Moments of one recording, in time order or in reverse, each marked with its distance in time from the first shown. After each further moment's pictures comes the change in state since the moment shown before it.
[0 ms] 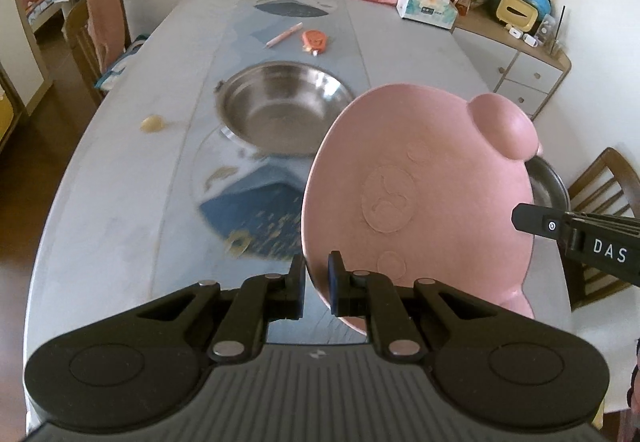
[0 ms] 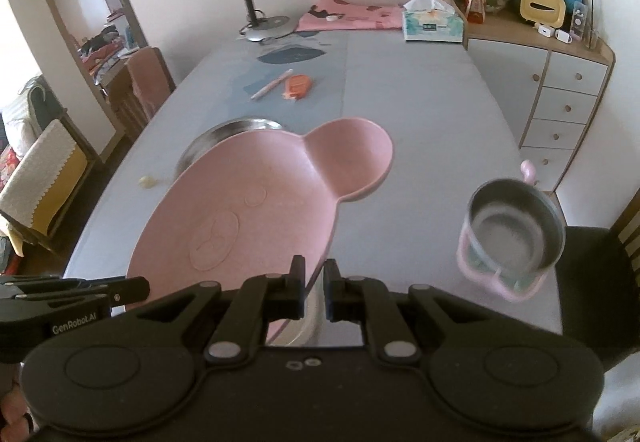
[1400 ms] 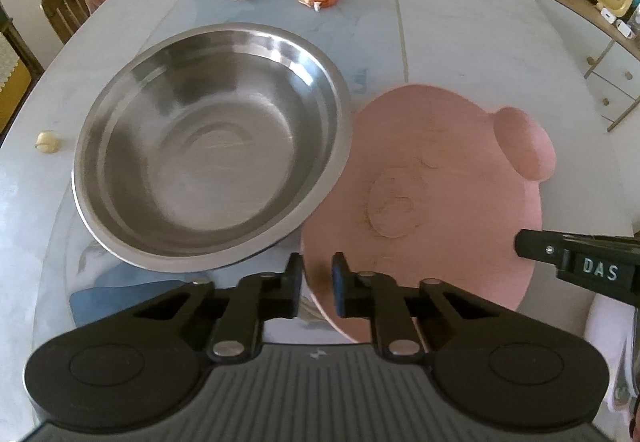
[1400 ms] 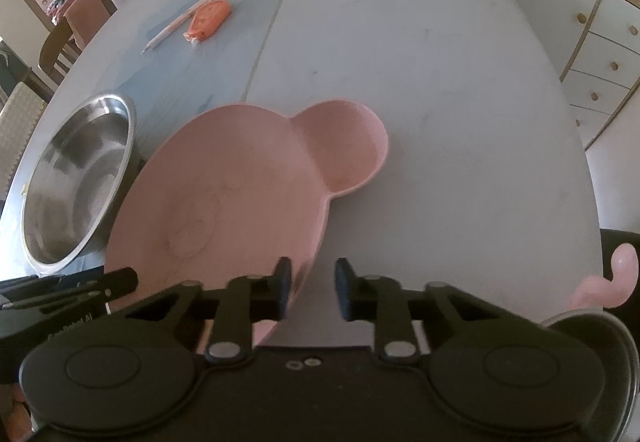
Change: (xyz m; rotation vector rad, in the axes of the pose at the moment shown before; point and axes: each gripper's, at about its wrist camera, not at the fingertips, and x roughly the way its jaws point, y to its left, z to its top) left arm 0.223 -0.076 0.108 -0.104 0.142 0.173; right arm 0.217 -0.126 0.093 0.008 0.264 0.023
